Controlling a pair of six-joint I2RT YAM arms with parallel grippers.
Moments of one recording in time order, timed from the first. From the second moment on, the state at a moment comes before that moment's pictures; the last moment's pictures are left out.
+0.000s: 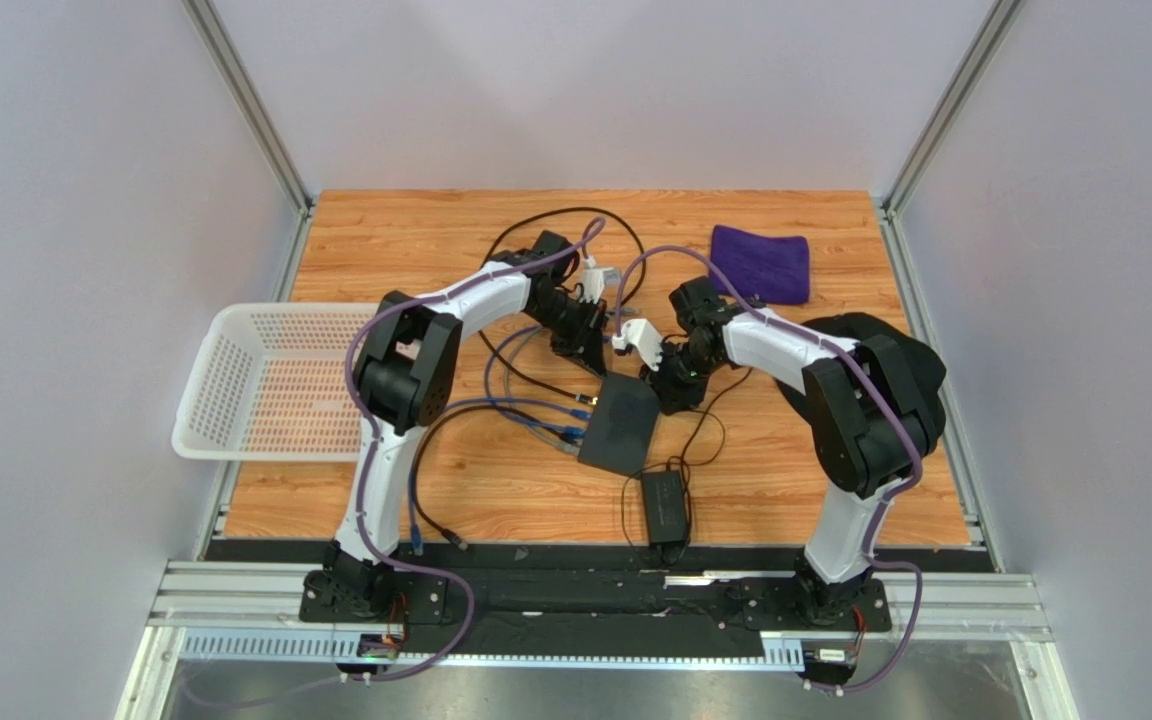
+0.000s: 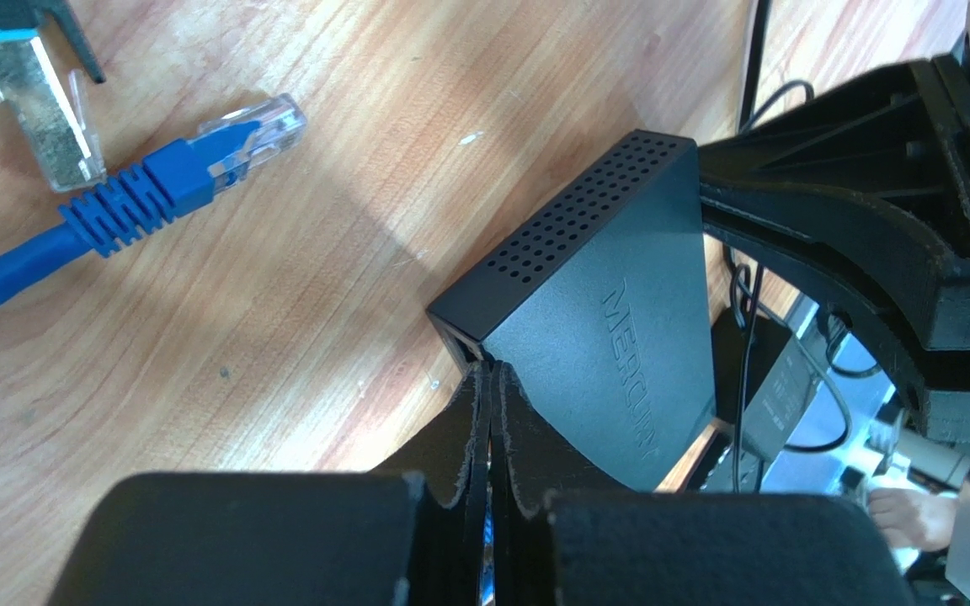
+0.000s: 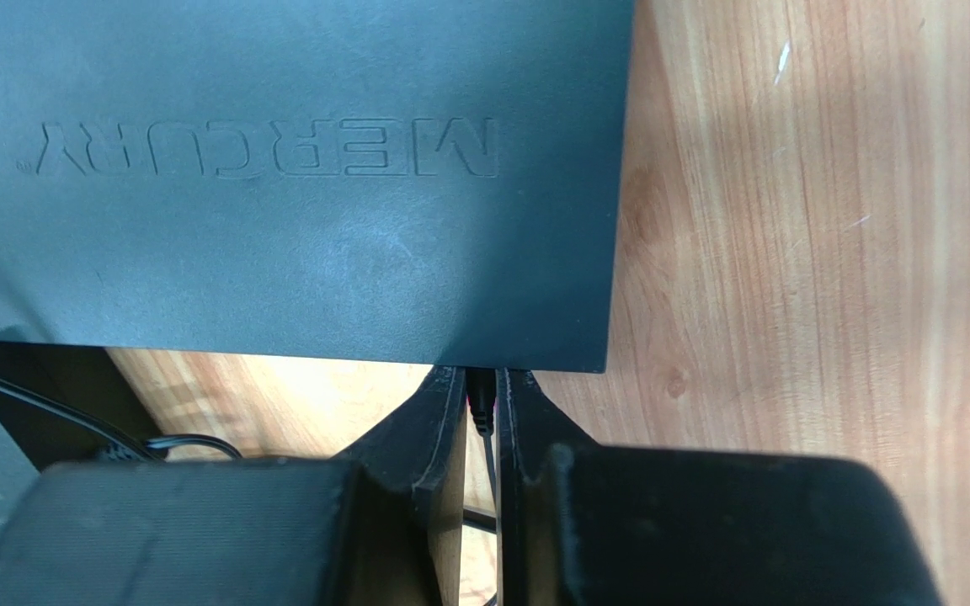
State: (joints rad) left arm -0.50 2.27 1.74 -0.69 0.74 -0.05; right arm 0.43 1.82 1.16 -0.63 -0.43 -0.75
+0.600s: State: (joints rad) left arm -0.42 1.76 1.20 -0.37 0.48 -0.14; right arm 0.42 1.89 1.24 -0.67 -0.48 -0.64
